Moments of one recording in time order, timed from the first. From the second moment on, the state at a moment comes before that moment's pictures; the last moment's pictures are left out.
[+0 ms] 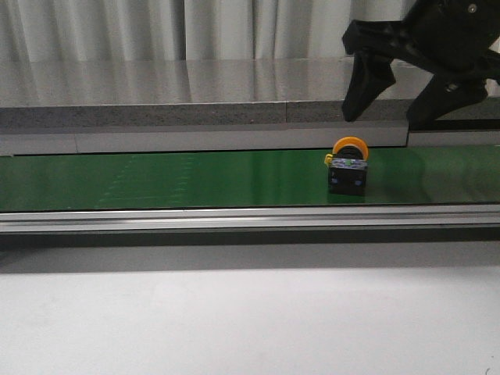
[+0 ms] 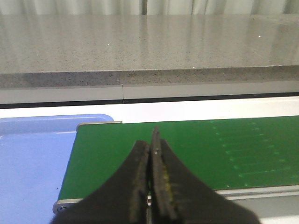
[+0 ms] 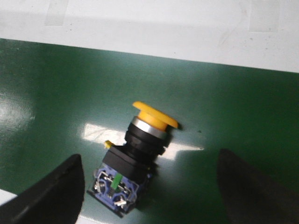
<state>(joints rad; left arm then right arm) -0.08 0.47 -0.29 -0.38 0.08 0.33 0.27 1.60 -1.12 0.28 0.50 -0.07</state>
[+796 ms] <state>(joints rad) -0.08 0.47 -0.29 -0.38 0.08 0.33 0.29 1.74 -1.13 0.16 0.48 -0.08</state>
